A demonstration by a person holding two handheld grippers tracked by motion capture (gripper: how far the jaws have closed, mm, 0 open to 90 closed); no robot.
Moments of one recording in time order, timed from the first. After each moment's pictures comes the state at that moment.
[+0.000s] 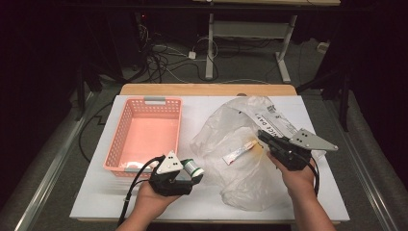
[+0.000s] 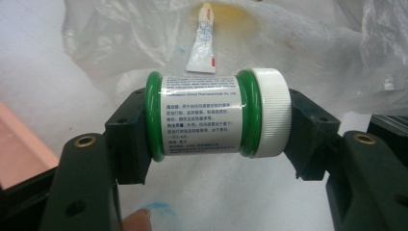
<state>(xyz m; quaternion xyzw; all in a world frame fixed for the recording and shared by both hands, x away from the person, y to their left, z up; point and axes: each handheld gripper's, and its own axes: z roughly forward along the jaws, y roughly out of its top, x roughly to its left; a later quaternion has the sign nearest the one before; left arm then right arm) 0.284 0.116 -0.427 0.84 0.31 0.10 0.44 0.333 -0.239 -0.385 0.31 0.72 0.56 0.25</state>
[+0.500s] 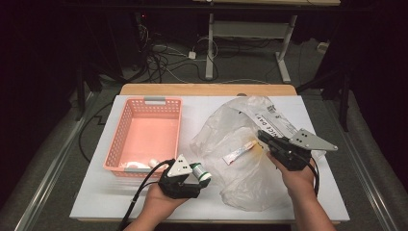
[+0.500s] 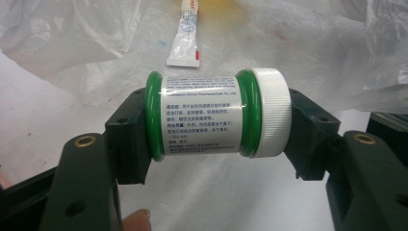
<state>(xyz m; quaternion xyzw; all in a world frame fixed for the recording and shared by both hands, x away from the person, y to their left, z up) 0.286 0.098 -0.442 0.84 0.30 0.08 0.44 0.334 -0.239 -0.386 0.31 0.72 0.56 0.25</state>
